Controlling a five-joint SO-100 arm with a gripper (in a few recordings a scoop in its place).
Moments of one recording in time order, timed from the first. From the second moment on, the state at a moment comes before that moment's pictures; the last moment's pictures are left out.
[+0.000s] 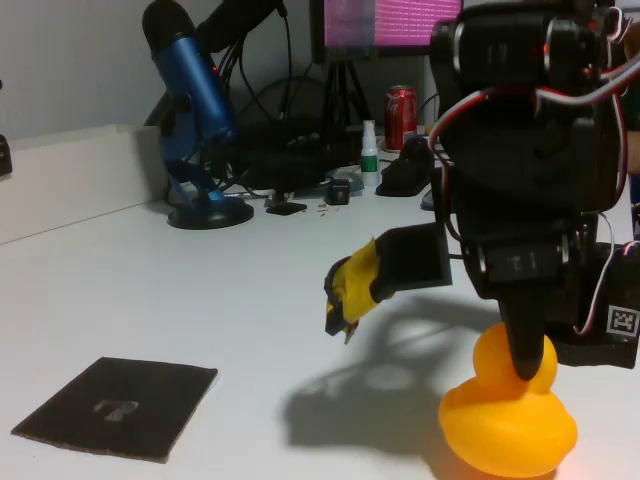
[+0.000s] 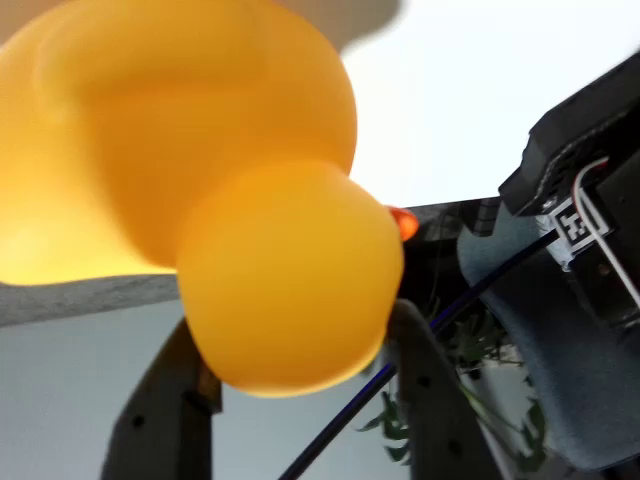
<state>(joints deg) -86.7 79.5 81.5 102.1 -32.0</state>
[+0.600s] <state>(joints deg) -71.7 79.1 60.8 102.1 -31.9</state>
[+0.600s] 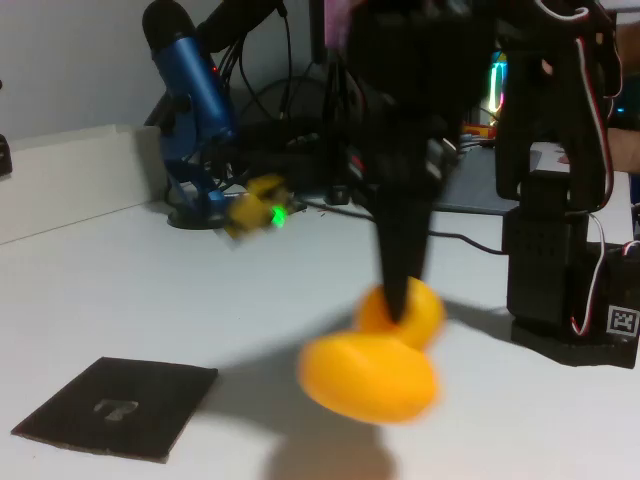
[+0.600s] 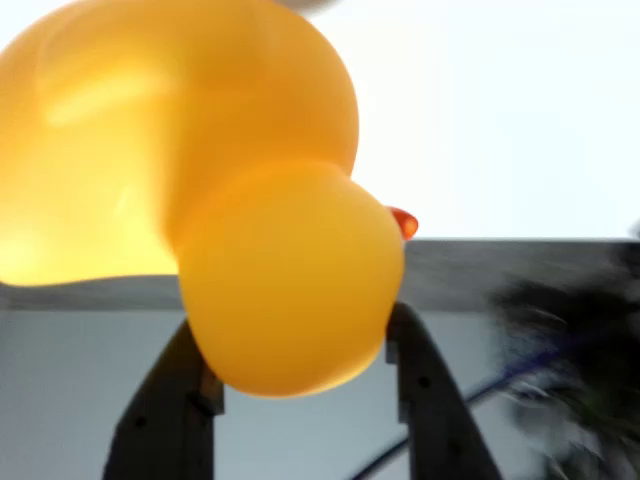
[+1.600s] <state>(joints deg) -51.7 71.5 33.3 102.1 -12.2</state>
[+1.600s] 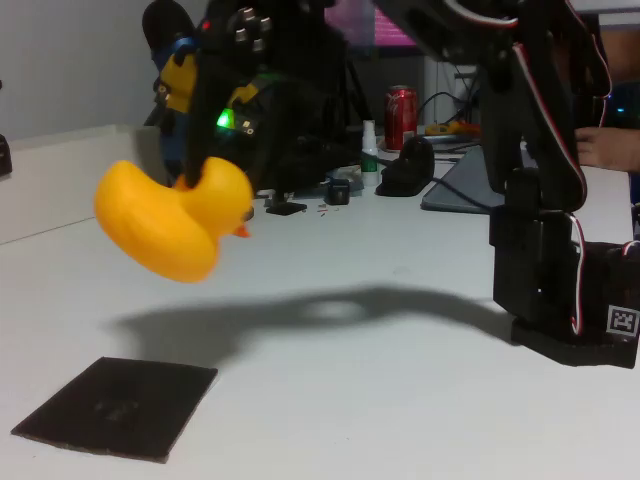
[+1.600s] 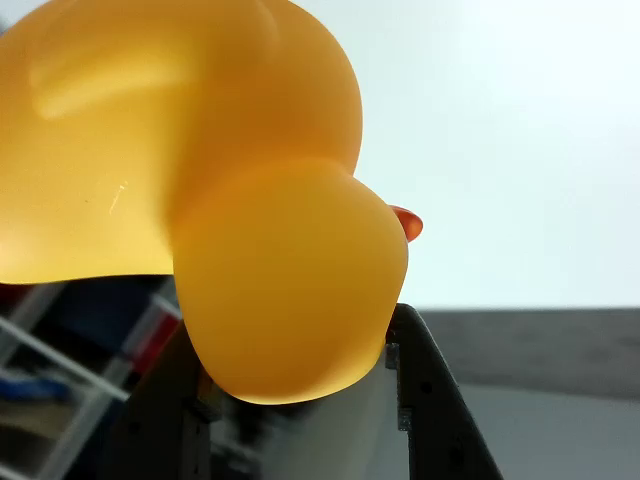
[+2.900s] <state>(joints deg) -44.6 50.0 21.9 103.4 -6.6</state>
